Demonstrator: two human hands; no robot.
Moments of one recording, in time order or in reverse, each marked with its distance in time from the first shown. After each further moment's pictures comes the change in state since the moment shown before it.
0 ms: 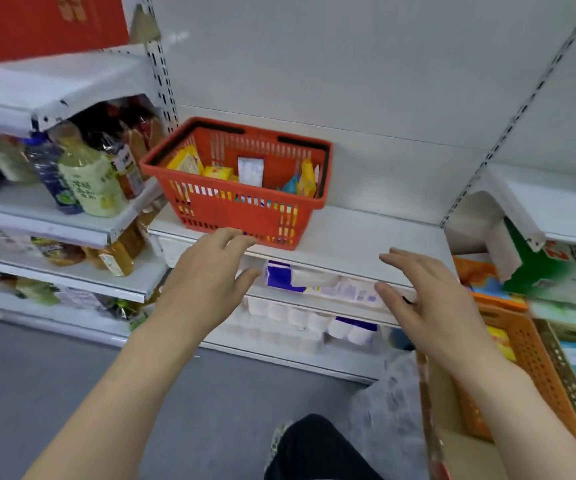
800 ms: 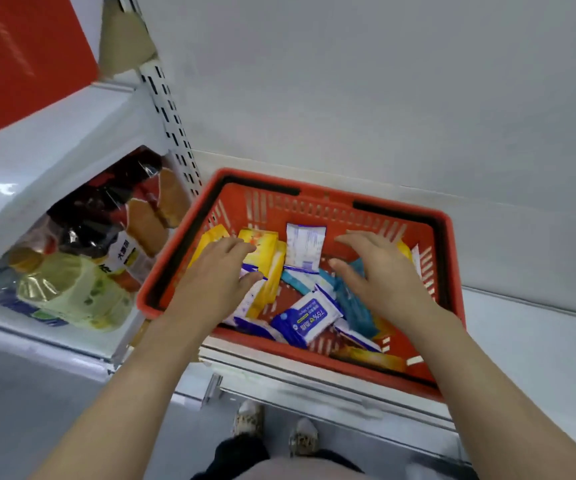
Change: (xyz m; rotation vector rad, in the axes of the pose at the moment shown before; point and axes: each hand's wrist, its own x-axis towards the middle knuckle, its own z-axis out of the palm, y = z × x) left_hand 0.317 -0.235 0.070 0.005 -0.225 -0.164; right_hand 0.414 -0.033 0.198 0.085 -0.253 -0.055
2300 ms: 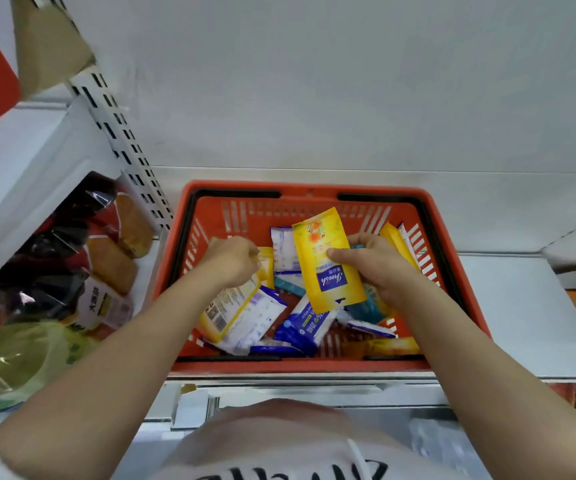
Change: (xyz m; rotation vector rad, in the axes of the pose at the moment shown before) left_hand 0.104 -0.017 0.011 0.024 -0.427 -0.058; right_hand 0.030 -0.004 0.035 0.956 0.018 0.870
